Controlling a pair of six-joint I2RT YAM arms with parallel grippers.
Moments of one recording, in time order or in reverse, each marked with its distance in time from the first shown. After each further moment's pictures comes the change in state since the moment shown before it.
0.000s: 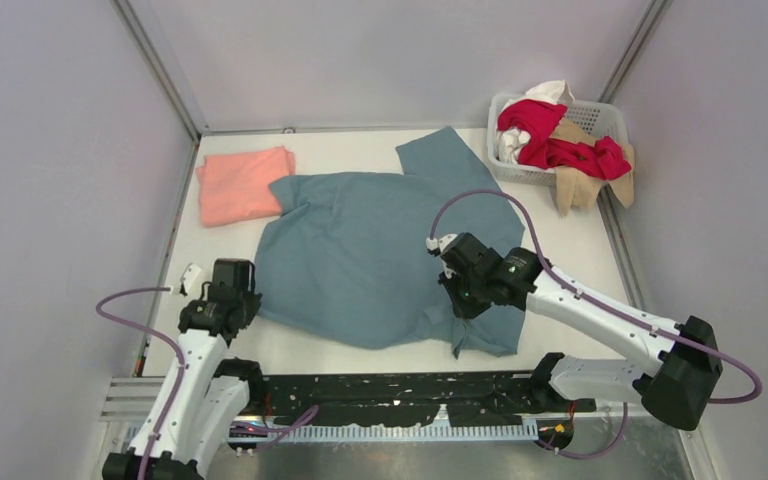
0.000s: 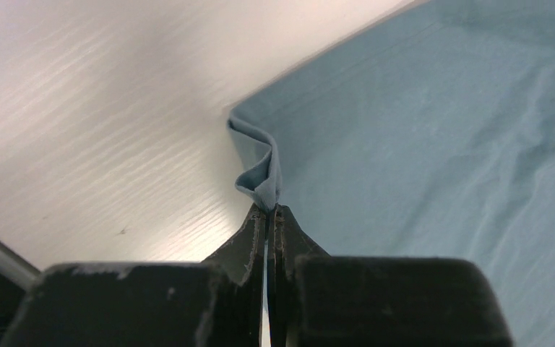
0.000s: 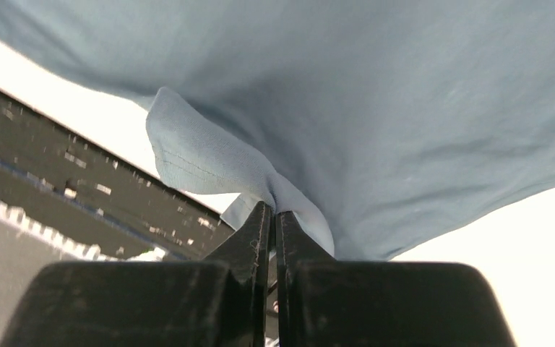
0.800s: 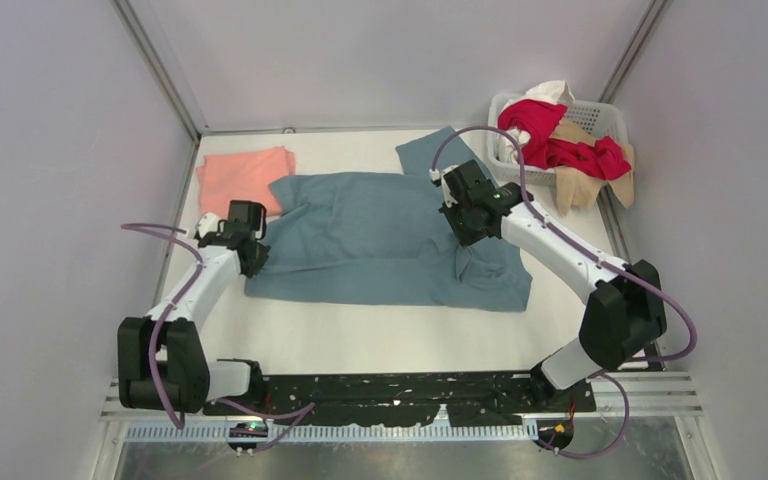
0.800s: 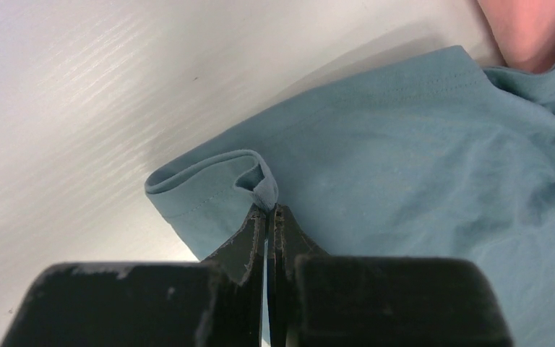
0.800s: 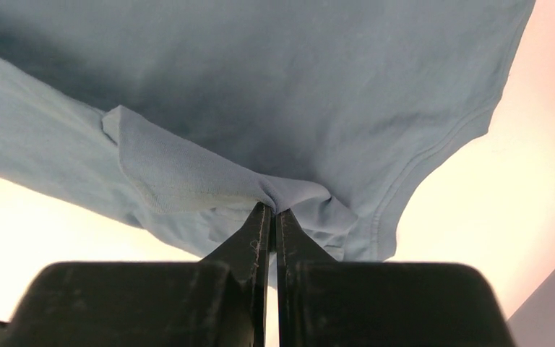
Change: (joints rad) left arm 0.019 0.618 0.316 0.243 -0.023 0.054; right arm -0.333 0.368 0.343 0.137 0.141 -0.281
